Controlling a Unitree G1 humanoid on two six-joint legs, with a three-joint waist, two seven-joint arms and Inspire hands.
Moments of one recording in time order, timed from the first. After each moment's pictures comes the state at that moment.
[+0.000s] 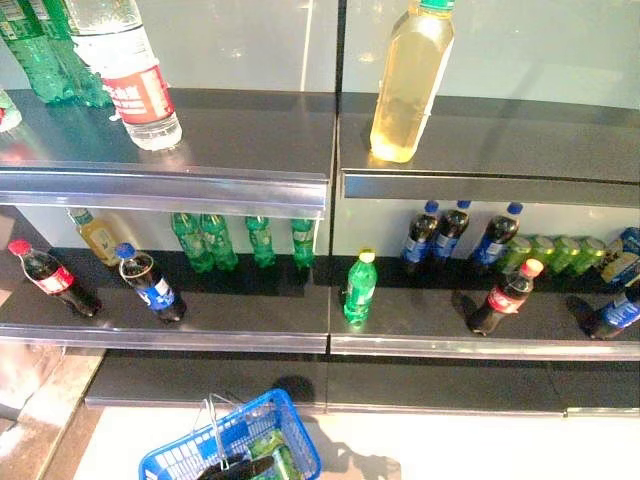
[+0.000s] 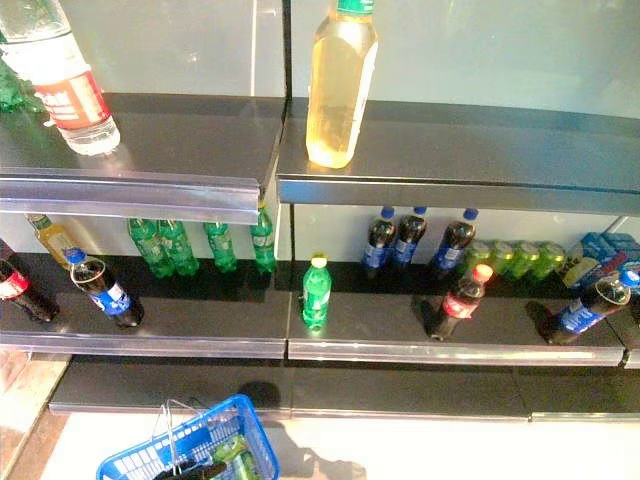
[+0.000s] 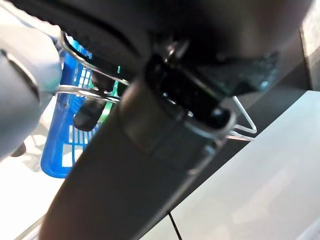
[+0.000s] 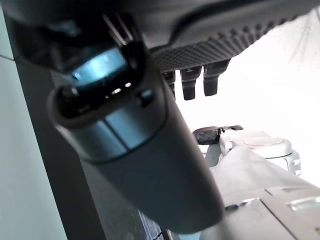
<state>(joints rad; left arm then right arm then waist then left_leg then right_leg) 0.09 0.25 0.07 1.21 -0.54 -0.05 -0.23 0.09 -0.29 -0.06 1.31 0.22 0.00 0.11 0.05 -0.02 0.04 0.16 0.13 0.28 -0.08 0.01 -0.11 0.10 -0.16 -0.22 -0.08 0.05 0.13</state>
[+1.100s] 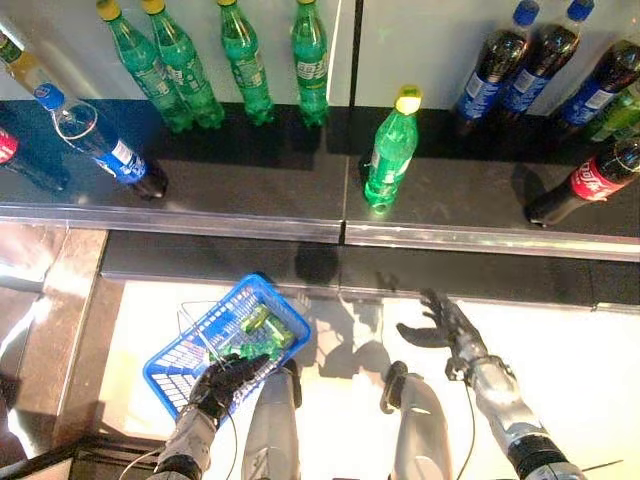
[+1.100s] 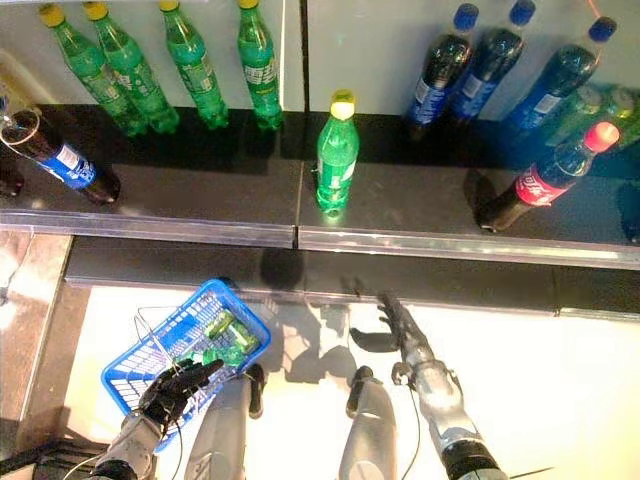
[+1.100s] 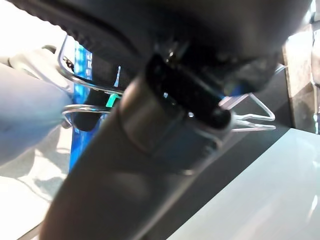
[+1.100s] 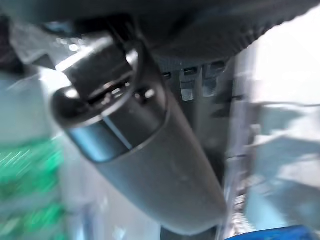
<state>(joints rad) -0.16 0.26 0.05 1.07 -0.74 -0.12 -0.17 -0.13 -0.41 0.19 0.44 0.10 -0.25 0.03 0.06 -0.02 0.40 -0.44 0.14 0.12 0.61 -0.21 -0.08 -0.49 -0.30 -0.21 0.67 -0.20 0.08</state>
